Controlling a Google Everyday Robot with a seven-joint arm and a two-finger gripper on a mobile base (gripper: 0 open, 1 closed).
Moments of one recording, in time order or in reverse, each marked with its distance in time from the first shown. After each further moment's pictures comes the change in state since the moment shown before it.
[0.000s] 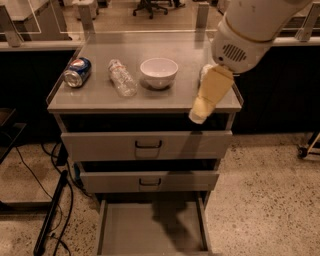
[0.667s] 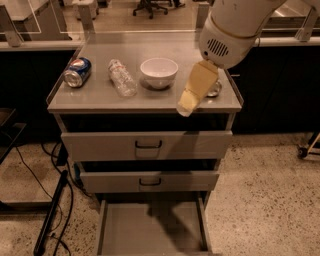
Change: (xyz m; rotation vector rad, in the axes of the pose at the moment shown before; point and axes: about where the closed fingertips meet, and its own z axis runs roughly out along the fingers) arm -0.018 -0.006 0.012 -0.013 0.018 0.101
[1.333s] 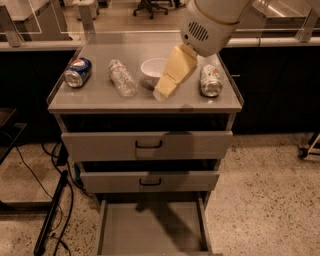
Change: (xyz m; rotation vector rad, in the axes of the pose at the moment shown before) arm -0.045 0.010 -0.006 -0.073 -0.091 0.046
